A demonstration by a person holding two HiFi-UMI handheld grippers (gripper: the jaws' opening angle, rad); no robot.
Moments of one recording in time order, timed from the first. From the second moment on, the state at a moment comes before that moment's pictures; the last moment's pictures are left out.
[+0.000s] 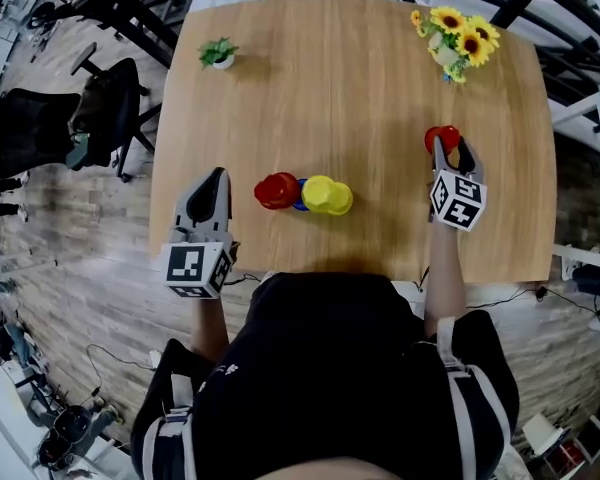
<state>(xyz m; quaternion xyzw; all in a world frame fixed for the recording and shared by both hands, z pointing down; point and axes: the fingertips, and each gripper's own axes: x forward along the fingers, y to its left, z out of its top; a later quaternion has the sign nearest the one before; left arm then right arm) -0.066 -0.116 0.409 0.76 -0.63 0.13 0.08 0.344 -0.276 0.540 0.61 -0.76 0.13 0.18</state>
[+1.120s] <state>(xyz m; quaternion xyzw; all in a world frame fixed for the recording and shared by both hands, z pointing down) -0.107 -0.111 0.413 0.83 -0.55 0.08 0.08 0.126 -0.149 0.405 0.43 -0.89 0.06 0.14</state>
